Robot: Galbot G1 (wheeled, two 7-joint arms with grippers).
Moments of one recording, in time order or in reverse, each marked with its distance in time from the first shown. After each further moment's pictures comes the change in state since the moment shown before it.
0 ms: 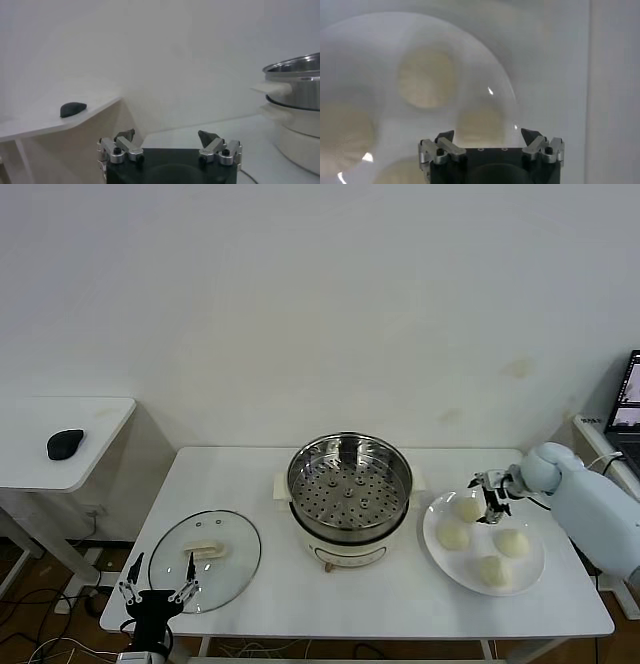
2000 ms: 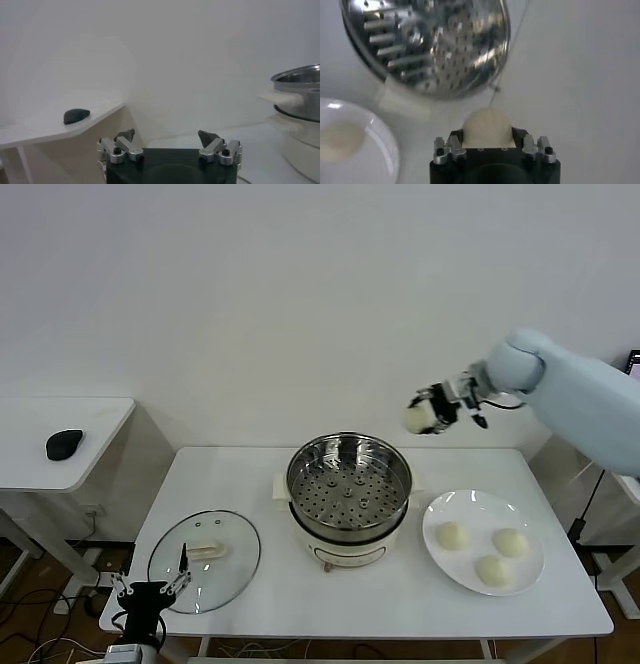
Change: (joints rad) left arm -0.018 0.035 -0.030 -0.009 -0.048 -0.003 -0.006; right arm 0.687 0.138 -0.645 0.281 0.412 0.112 0.027
